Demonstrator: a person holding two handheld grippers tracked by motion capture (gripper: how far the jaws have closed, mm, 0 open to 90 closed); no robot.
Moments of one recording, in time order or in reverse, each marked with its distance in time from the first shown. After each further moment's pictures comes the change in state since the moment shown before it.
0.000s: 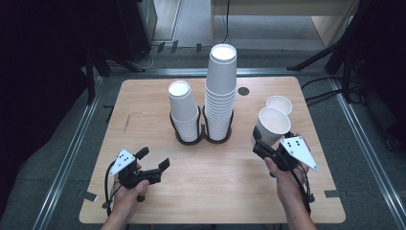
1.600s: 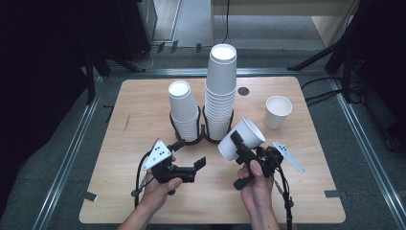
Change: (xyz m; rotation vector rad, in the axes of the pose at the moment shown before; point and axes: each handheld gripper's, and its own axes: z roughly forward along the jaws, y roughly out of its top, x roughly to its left) left arm -0.081 0.028 0.049 -0.031 -0.238 0.091; right arm 0.053 -0.010 -0.003 0.114 0.163 0.686
